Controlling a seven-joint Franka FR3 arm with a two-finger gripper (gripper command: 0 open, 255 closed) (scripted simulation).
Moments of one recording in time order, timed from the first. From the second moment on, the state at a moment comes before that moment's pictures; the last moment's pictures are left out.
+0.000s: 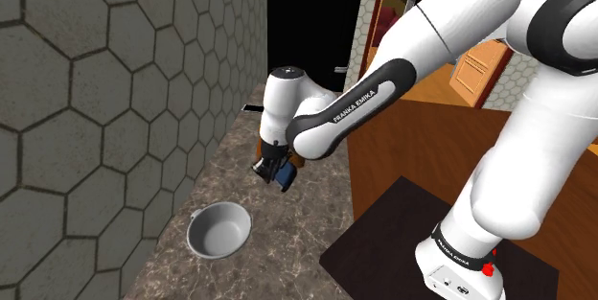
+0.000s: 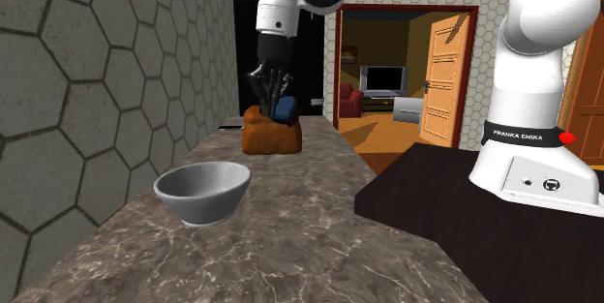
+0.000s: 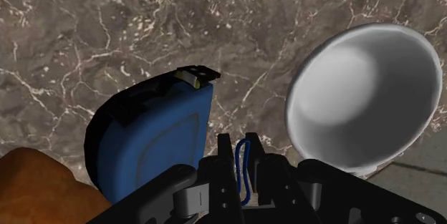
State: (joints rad) arm 0.12 0.06 0.40 -2.37 -0.07 2.55 0.56
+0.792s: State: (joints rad) arm 0.31 0.30 0.45 -2.03 -0.26 2.41 0.90
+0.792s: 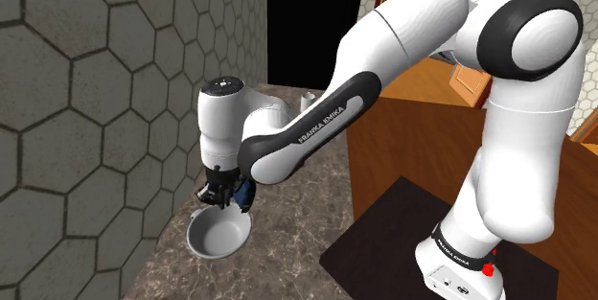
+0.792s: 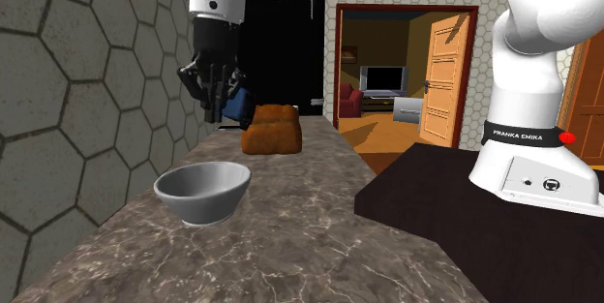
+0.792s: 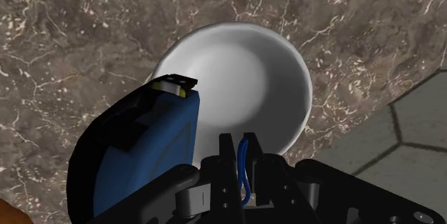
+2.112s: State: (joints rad) arm 0.36 0.45 0.39 -2.04 -0.37 2.55 0.99
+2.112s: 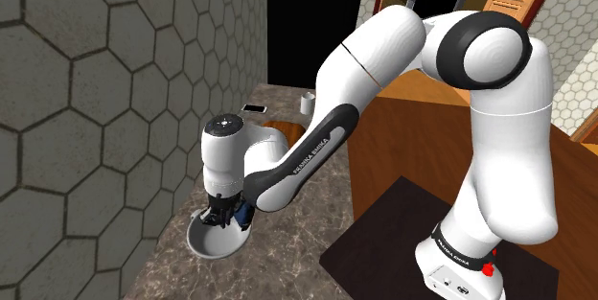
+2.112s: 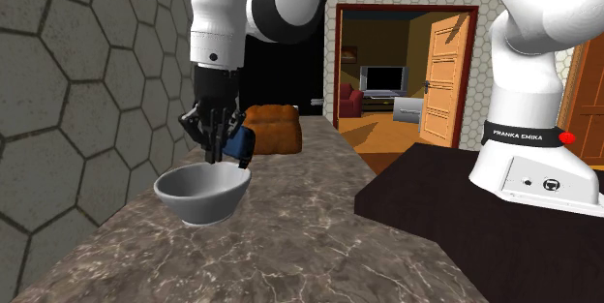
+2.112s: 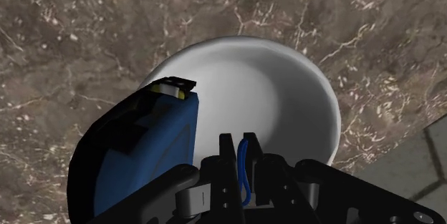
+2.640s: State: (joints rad) arm 0.36 0.45 0.39 -2.04 -0.37 2.55 0.99
